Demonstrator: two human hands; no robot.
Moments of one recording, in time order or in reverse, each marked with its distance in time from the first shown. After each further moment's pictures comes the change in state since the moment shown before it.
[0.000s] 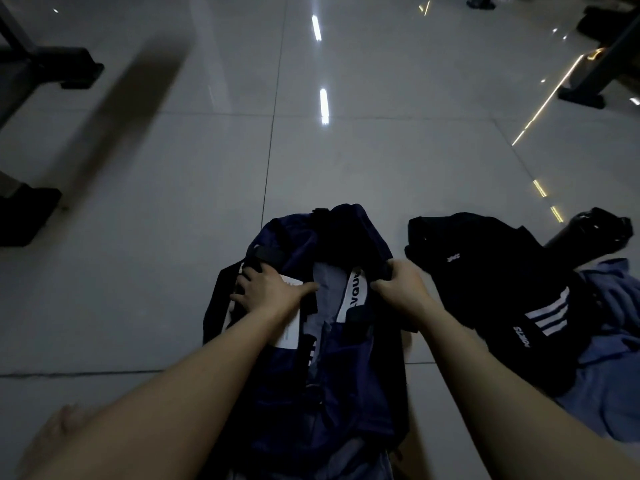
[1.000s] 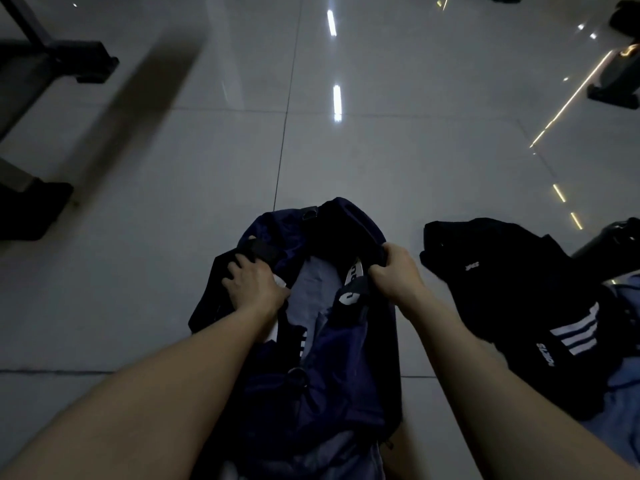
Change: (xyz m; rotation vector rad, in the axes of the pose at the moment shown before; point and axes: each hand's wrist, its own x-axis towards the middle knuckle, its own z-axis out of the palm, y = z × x) left_hand 0.034 -0.025 -0.014 0.265 0.139 0.059; right_hand 0.024 -0.037 0.018 0.004 0.041 -0.064
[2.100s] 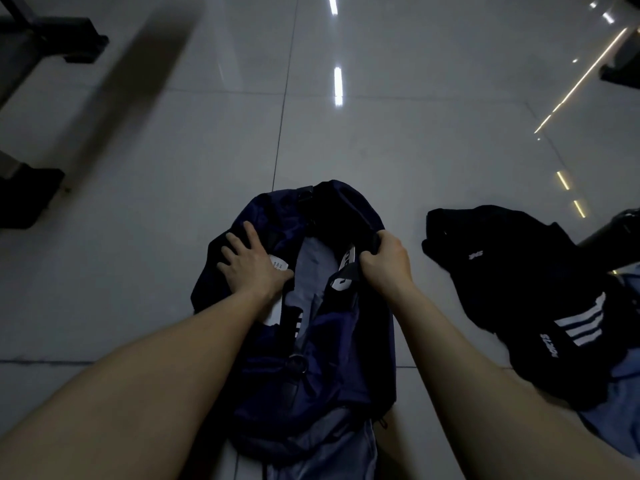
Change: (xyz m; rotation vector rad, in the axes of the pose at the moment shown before) left_hand 0.022 0.000 0.015 -0.119 0.056 0.005; right_hand 0.008 0.002 0.023 0.008 0.110 -0.016
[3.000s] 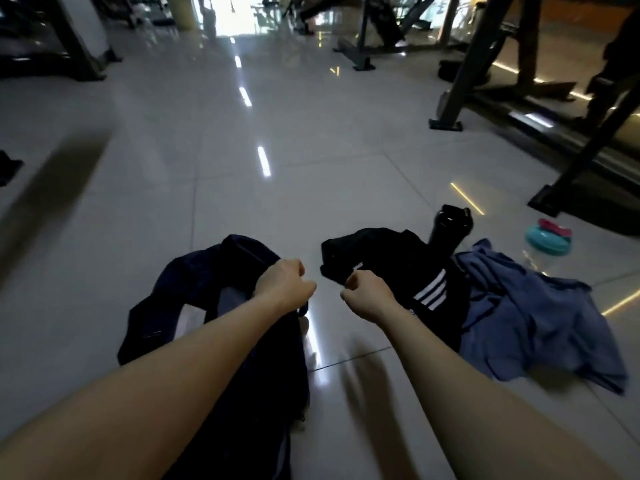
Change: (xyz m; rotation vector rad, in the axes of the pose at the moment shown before) left_hand -0.151 0.185 -0.086 -0.110 -0.154 0.568; right_hand -0.078 0.074 -0.158 -0.213 -0.021 0.051
